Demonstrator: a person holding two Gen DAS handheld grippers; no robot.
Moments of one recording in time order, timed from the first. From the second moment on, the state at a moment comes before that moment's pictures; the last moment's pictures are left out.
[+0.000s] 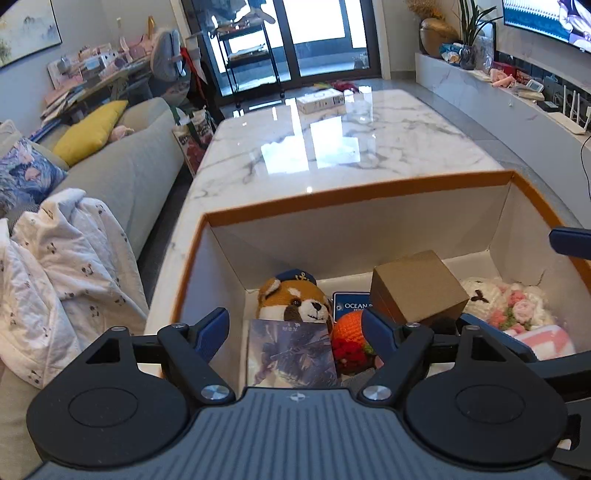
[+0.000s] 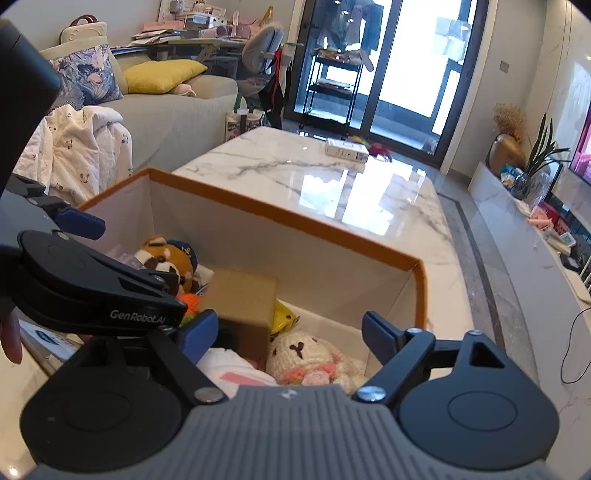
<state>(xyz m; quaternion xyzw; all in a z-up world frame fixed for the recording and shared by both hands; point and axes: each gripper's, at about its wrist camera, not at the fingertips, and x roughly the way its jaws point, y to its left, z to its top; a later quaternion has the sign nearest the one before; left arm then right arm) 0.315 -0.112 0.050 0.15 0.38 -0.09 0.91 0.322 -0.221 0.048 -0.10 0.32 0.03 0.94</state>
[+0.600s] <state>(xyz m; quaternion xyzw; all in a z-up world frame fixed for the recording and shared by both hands) 0.183 -0.052 0.091 0.05 0.30 -0.03 0.95 0.199 -0.232 0.082 -0.01 0.28 -0.05 0.96</state>
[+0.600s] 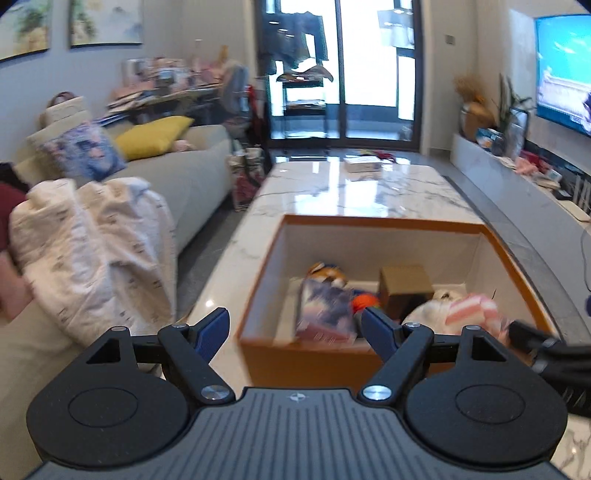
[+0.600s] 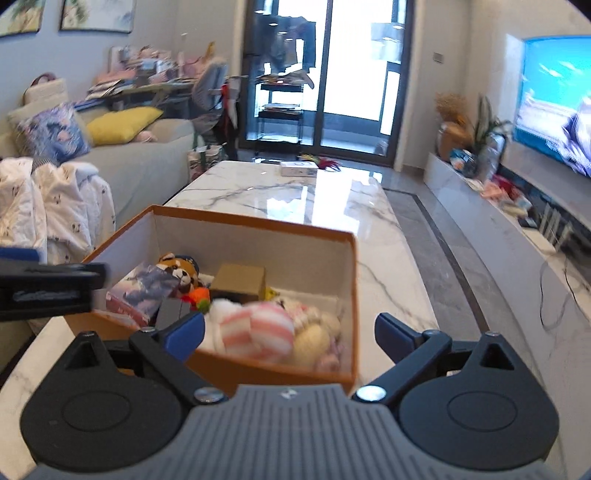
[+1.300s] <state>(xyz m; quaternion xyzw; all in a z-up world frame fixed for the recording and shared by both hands) 0.156 -0.052 0.070 0.04 0.31 -0.02 0.95 0.176 -0.208 0.062 -0.03 0.28 -0.03 0.96</state>
